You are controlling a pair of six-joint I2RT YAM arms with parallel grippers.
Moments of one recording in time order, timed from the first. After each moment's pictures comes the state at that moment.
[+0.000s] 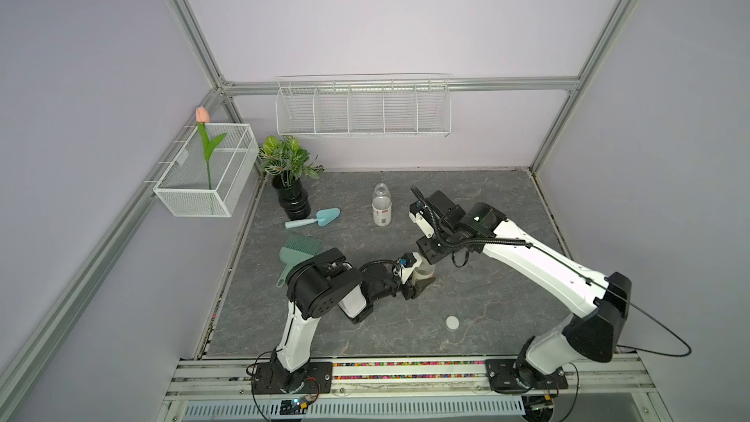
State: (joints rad) left arm -0.90 2.04 0.53 1.41 0.36 0.00; right arm 0.84 1.58 1.56 -1.14 0.11 0.20
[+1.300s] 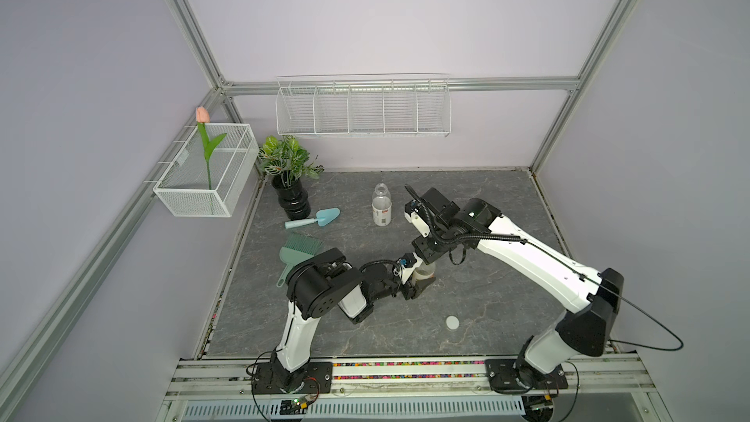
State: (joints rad) left arm -0.90 2.04 0.53 1.41 0.36 0.00; right arm 0.85 1.60 1.62 -1.19 0.10 0.17
